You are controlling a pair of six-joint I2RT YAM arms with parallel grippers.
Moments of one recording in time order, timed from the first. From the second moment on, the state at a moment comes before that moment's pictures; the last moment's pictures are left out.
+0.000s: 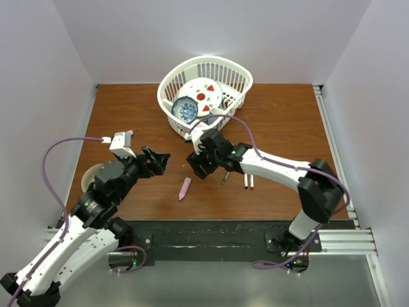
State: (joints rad) left arm -0.62 0.54 0.66 -0.35 -0.25 -0.60; right arm 0.87 1.62 1.15 -0.34 -0.05 0.06
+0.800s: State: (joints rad) left arm -0.62 0.35 0.74 -0.45 -0.27 -0.53; right arm 1.03 1.96 1.33 -0.43 -0.30 -0.81
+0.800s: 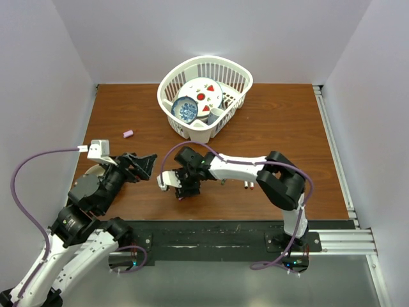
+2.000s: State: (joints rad) left arm -0.62 0.64 0.70 -0.60 -0.37 -1.07; right arm 1.05 1.54 1.01 0.00 0.05 0.09
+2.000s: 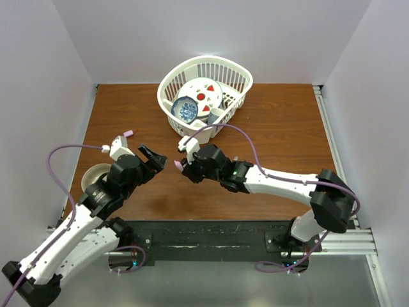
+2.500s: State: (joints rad) left arm -0.62 0.86 0.66 -0.43 -0.25 -1.11; right arm 1.13 1.51 1.05 0.01 0.17 0.19
